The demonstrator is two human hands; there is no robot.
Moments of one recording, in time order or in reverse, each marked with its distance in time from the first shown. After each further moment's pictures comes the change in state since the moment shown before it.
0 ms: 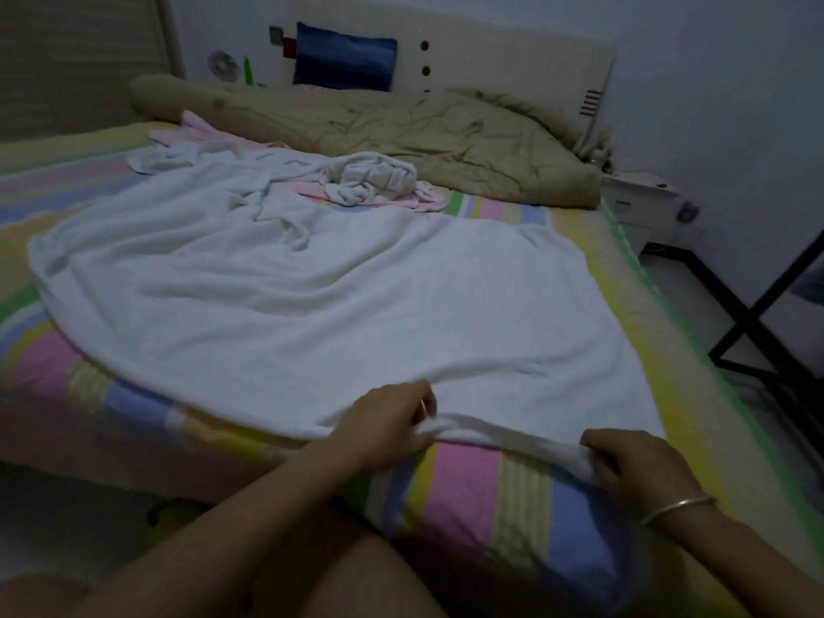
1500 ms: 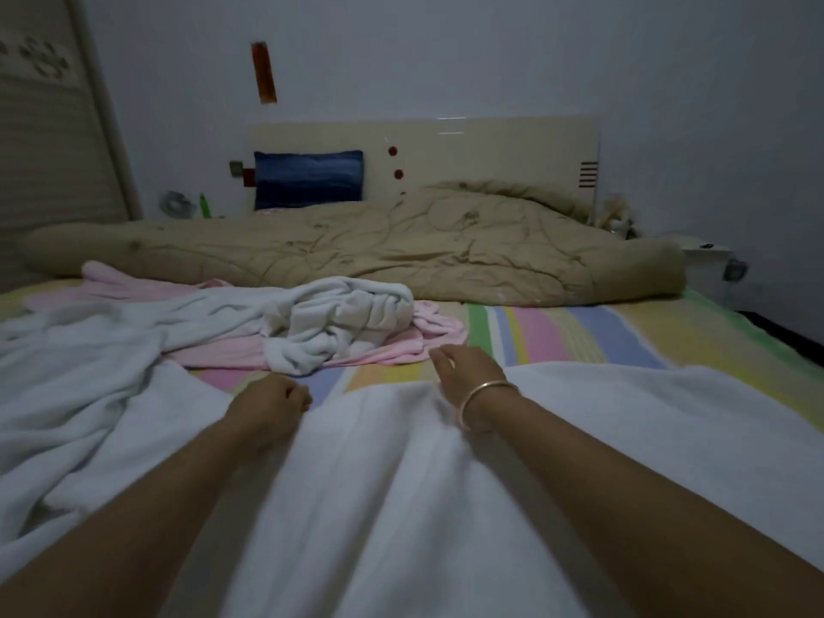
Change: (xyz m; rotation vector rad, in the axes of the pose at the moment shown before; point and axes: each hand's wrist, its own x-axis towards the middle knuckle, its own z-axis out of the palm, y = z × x) left_hand 0.430 -0.361 -0.120 0.132 0.236 -0.488; right_hand 0.611 -0.036 0.141 0.336 0.078 0.132
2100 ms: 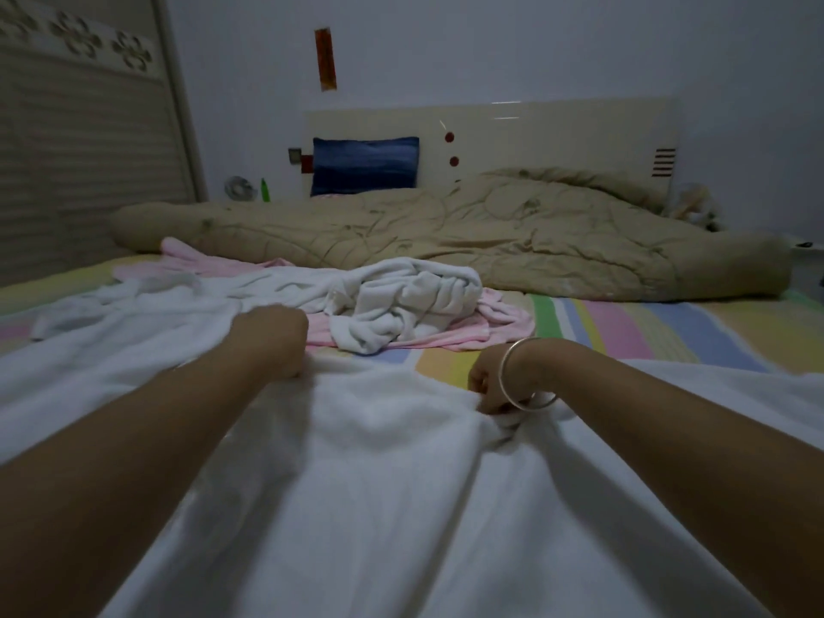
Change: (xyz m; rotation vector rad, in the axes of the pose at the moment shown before) left_hand -0.006 -0.020 -0.082 0.724 0.020 -0.084; right_hand 0.026 -0.046 0.008 -0.506 -0.657 -0.134
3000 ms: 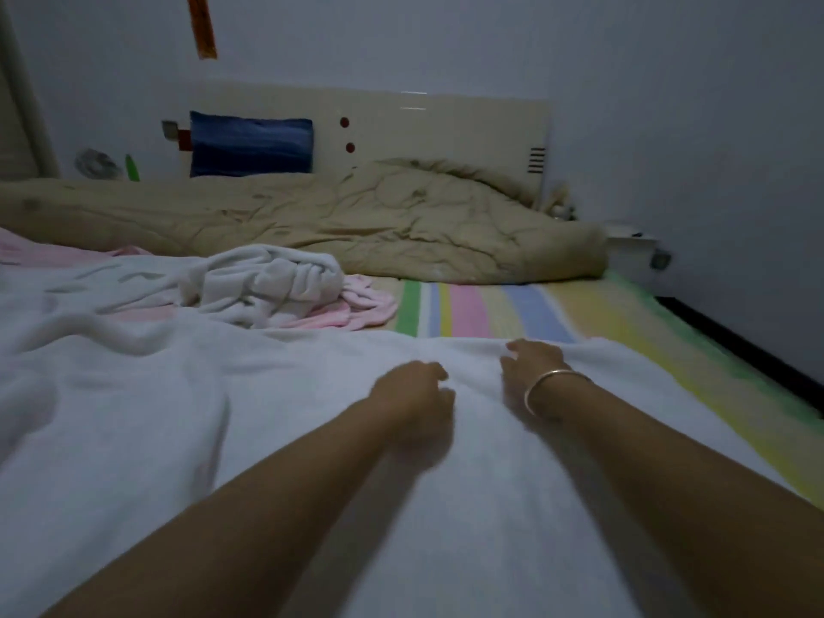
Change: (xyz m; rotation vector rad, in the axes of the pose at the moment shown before) left_hand -0.079 0.284 -0.020 -0.620 -0.087 0.567; right_hand -0.065 0.191 0.102 0.418 0.430 0.583
